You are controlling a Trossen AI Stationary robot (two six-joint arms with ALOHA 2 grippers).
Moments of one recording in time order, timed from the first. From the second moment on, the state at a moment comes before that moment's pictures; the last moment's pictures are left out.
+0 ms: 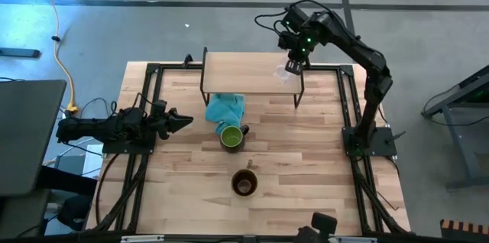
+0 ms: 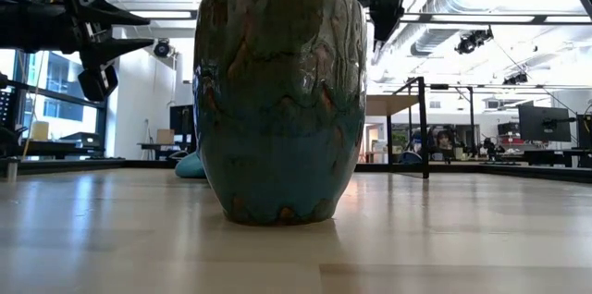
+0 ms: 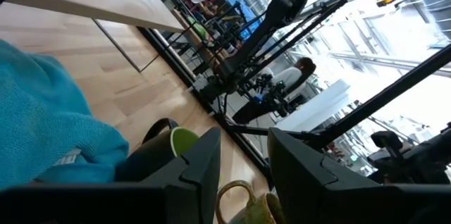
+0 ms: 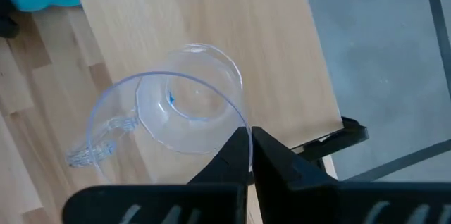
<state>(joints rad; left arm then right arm) 0.11 0.01 0.01 0.04 -0.14 -0.86 -0.67 1.83 2.09 -1.49 0.01 -0.38</state>
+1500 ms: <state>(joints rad) 0.11 0.01 0.01 0.04 -0.16 -0.83 -0.71 1.89 2.09 -1.45 -0.03 -0.43</state>
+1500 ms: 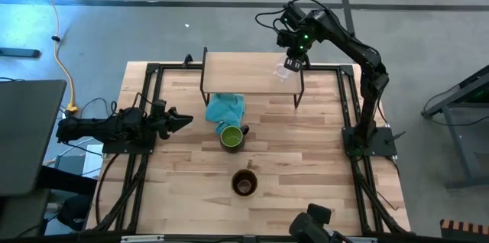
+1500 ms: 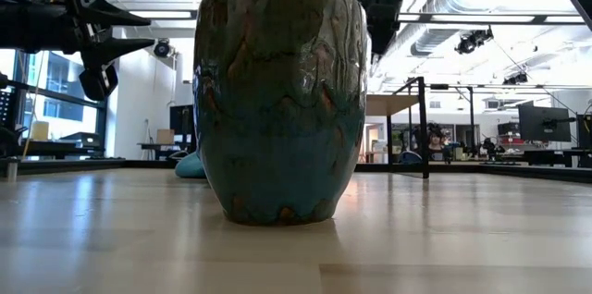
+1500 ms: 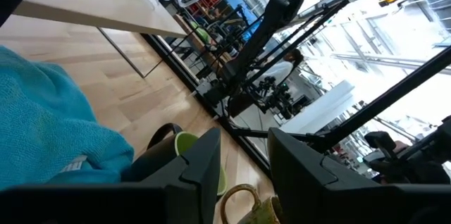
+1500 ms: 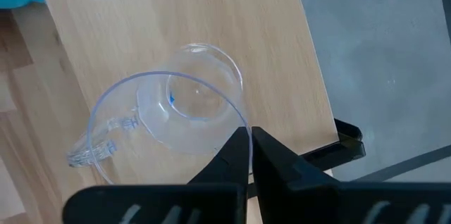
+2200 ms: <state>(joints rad) 0.11 0.01 0.01 0.04 -0.16 -0.83 -0.72 1.92 2.09 -1.47 -0.03 -0.42</state>
